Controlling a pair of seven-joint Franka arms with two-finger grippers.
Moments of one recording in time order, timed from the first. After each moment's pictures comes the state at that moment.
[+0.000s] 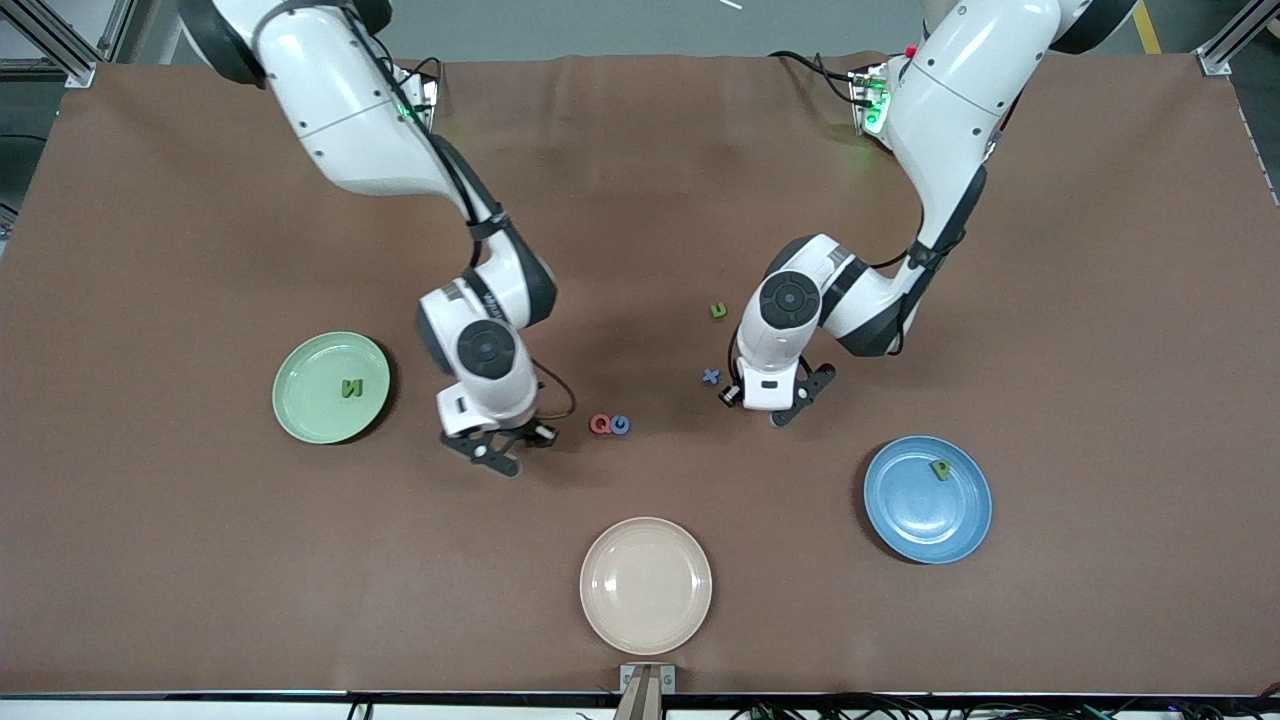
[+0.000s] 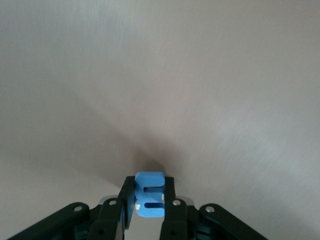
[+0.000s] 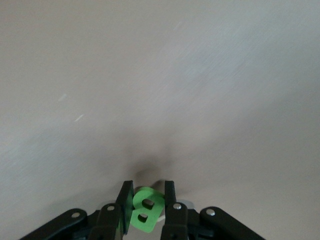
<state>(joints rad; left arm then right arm) -0.32 0.65 -0.27 -1.82 0.27 2.47 -1.48 0.48 0.74 -0.03 -1.59 -0.12 2.32 0.95</state>
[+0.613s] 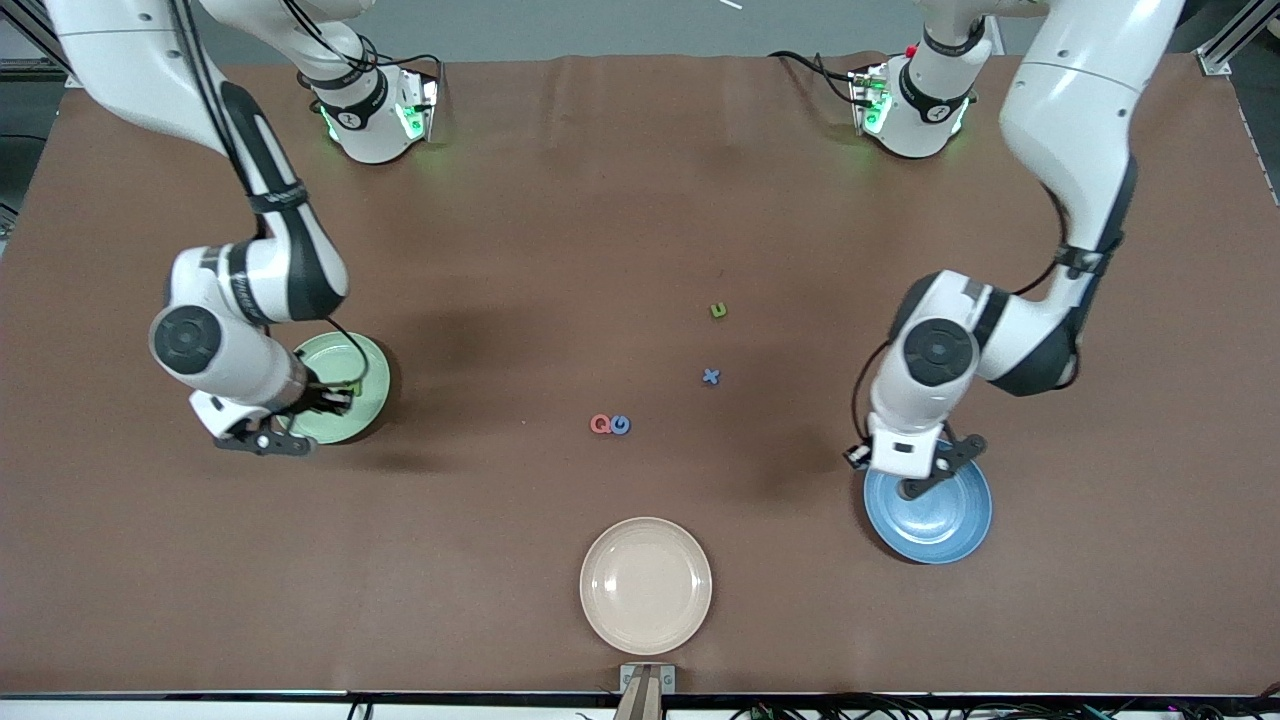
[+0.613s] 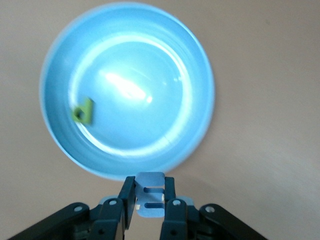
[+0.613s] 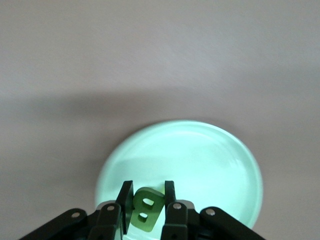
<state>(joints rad) -0.05 0.59 -0.26 -1.70 0.40 2.30 -1.06 0.06 0.36 -0.02 -2.05 -0.09 2.35 0.16</state>
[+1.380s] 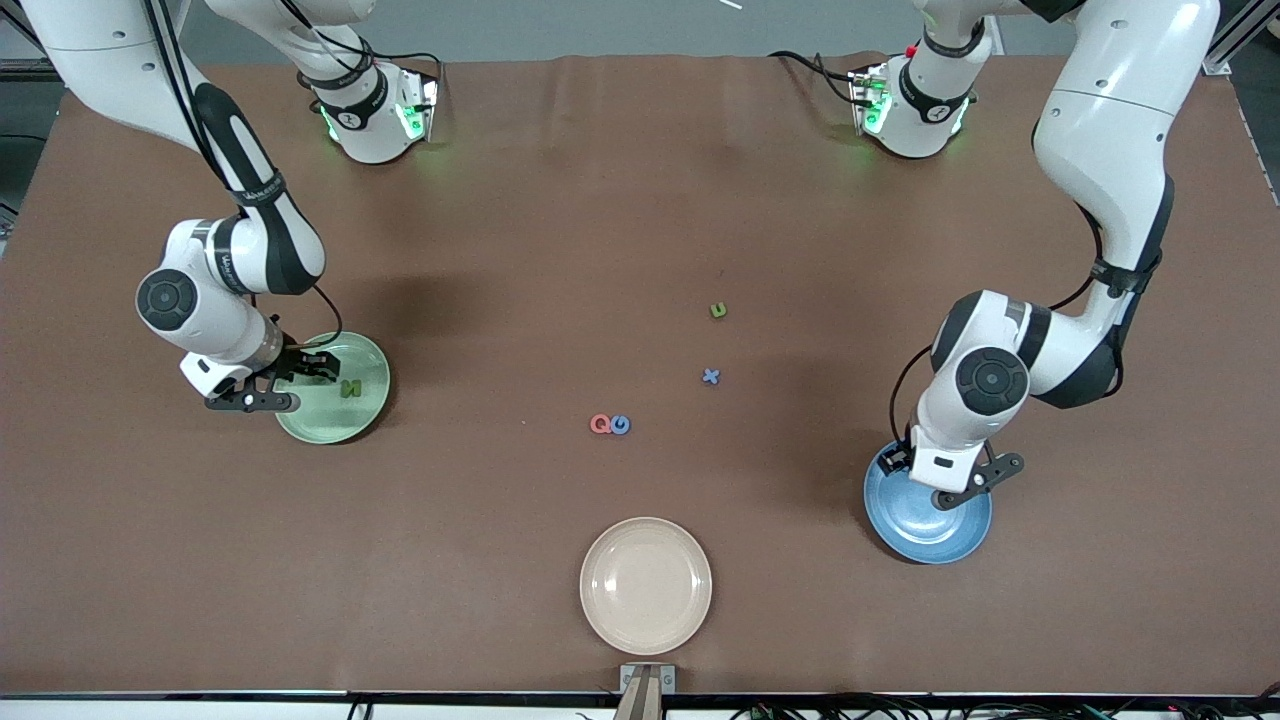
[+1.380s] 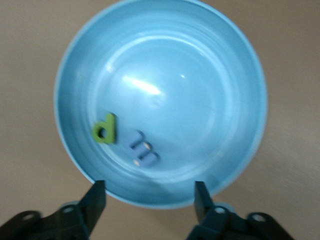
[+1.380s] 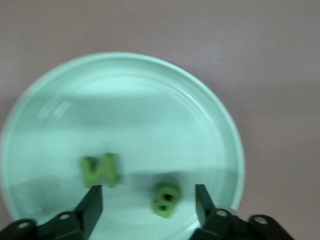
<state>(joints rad) 0.02 0.64 -0.30 -1.71 0.39 2.30 -0.97 -0.02 0.34 0.01 -2.25 -0.05 2.55 0.08</state>
